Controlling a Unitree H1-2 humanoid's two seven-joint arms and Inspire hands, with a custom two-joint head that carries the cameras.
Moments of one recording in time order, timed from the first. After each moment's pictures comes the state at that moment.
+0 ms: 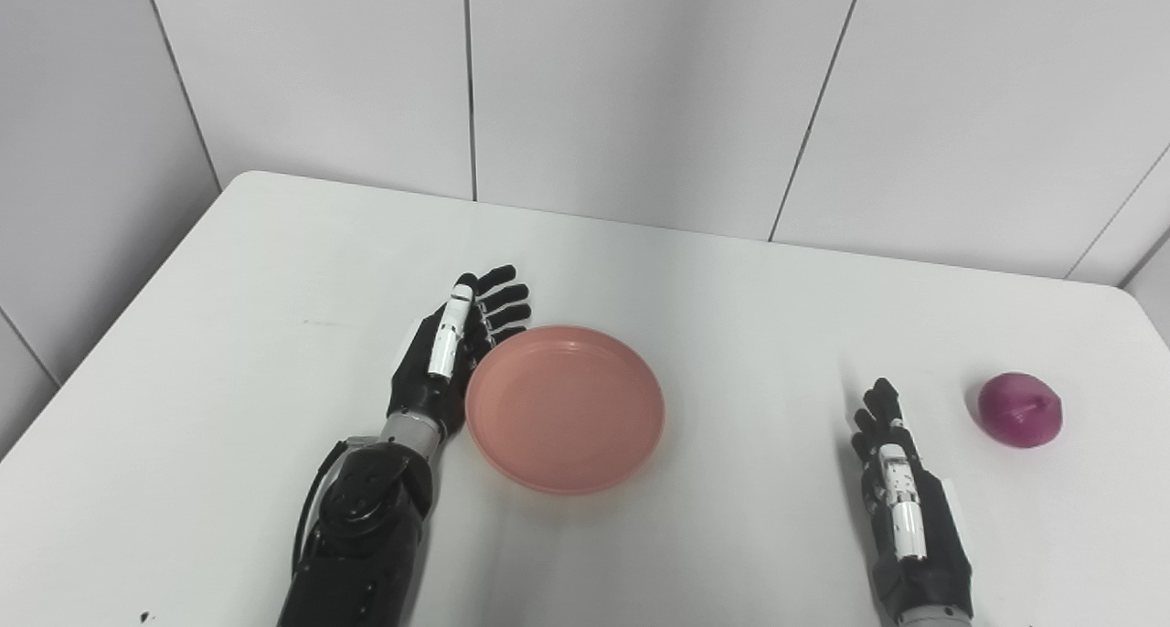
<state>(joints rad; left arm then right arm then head) -0.25 -0.02 0.07 0.12 -0.21 0.16 -0.05 0.04 -0.07 -0.03 -0.16 0.06 0.06 0.05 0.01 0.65</state>
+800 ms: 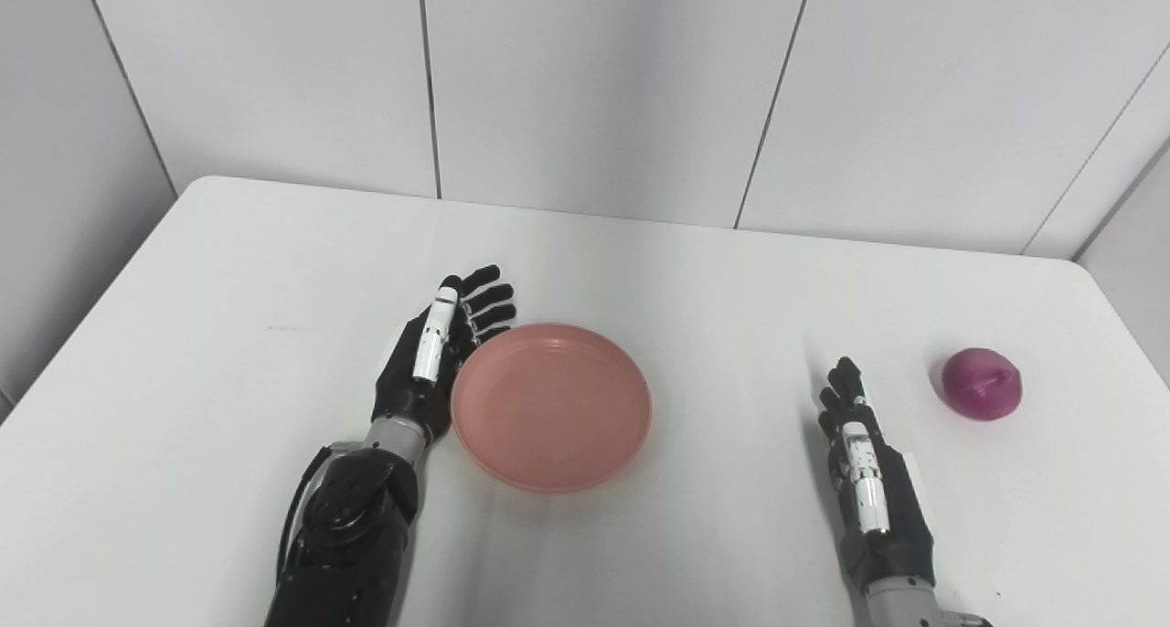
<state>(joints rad) -0.24 -0.02 0.04 0.12 -0.21 0.15 -0.05 0.03 -0.06 -0.02 -0.14 0.05 0.04 0.04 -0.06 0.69</state>
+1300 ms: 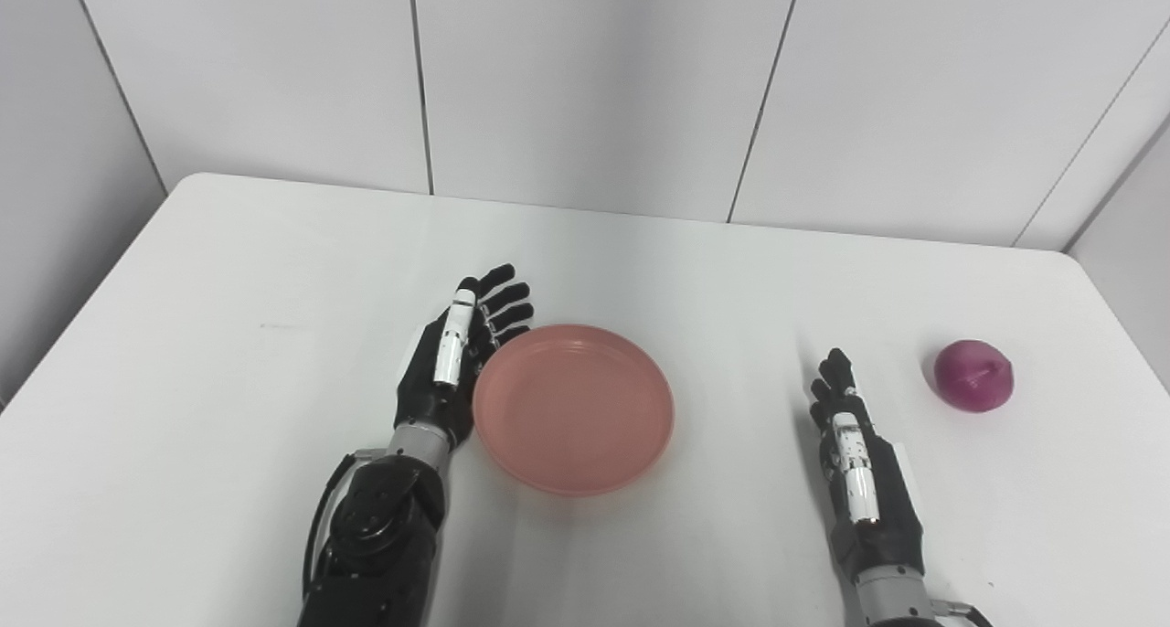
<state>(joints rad) -0.23 -0.10 0.02 0.11 -0.19 0.14 -0.02 0.03 -0.05 -0.01 -0.13 0.05 0.04 0.03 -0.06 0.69</state>
